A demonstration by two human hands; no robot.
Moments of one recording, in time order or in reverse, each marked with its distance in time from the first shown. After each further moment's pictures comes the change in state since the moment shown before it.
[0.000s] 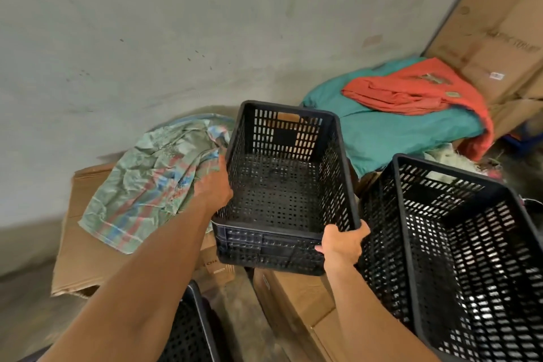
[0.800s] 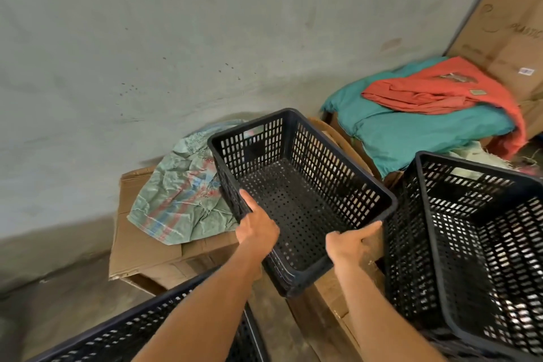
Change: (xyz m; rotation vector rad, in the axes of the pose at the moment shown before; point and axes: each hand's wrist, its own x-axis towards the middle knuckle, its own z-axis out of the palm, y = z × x) left_hand -0.121 0.024 0.028 -0.189 -0.043 -0.264; right_hand -0.066 0.007 -0.001 -0.225 -0.176 -0.046
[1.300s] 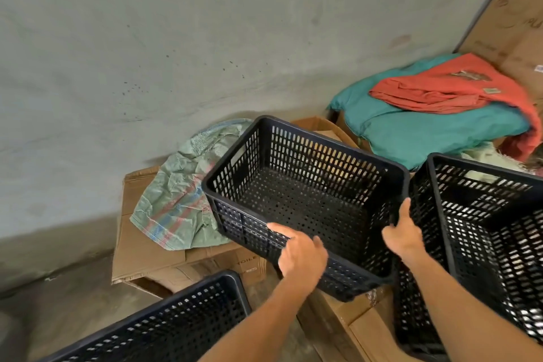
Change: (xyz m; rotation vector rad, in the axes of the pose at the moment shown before) left_hand -0.060 0.048 0.025 -0.153 -0.136 0.008; right_hand 0.095 -0.013 -0.082 -0.388 -0.081 -0.204
